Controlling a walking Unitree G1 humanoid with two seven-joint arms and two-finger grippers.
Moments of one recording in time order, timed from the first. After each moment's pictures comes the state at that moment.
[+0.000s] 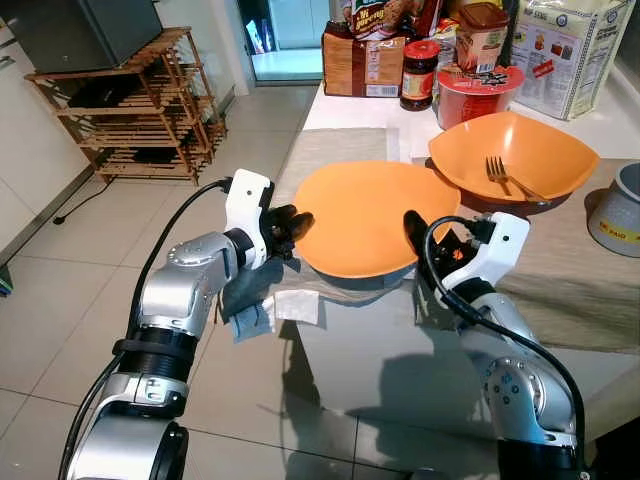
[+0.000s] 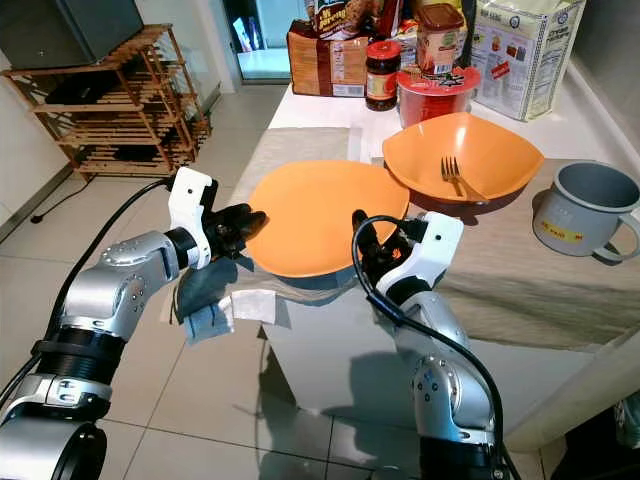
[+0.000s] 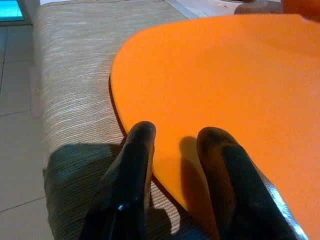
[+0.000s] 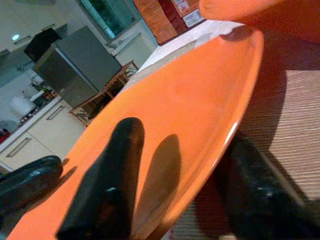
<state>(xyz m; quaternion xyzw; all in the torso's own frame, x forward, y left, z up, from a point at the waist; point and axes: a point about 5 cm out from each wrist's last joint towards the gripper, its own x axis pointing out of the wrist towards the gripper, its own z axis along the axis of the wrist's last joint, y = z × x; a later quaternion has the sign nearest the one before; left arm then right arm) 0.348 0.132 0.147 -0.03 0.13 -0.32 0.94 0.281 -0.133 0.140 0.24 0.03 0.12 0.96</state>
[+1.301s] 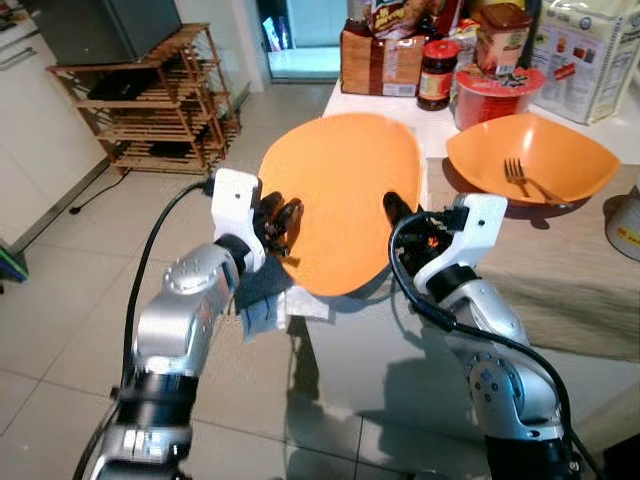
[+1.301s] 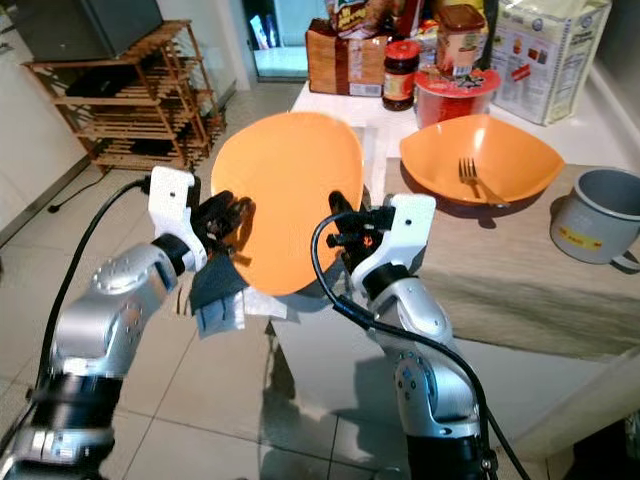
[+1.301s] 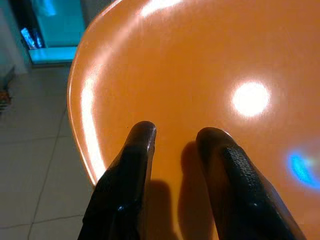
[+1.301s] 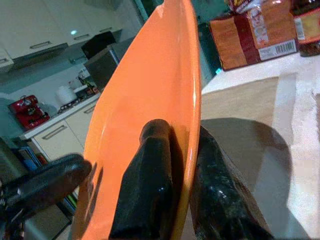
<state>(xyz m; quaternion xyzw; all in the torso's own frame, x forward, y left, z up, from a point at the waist) 0.320 0.129 0.160 -0.04 0.04 -0.22 0.97 0.282 -0.109 0.170 0.17 -0.05 0.18 0.97</state>
